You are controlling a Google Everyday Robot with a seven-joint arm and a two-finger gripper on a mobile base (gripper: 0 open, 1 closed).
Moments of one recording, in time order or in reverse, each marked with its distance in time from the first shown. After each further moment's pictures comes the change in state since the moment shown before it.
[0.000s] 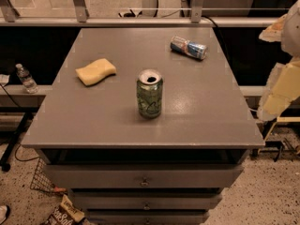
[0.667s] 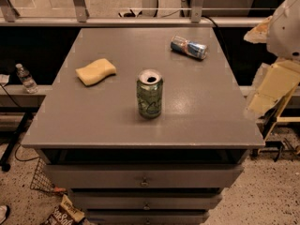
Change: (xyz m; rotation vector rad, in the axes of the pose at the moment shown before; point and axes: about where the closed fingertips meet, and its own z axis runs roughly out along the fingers) arm -0.021 0.002 0.010 -0.026 -0.079 -0.024
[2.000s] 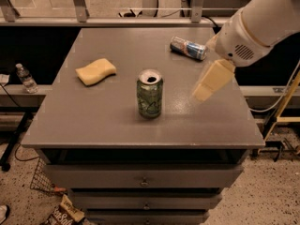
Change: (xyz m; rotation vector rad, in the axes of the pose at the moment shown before) arm -0.064 -0.033 0.077 -0.047 -0.200 0.143
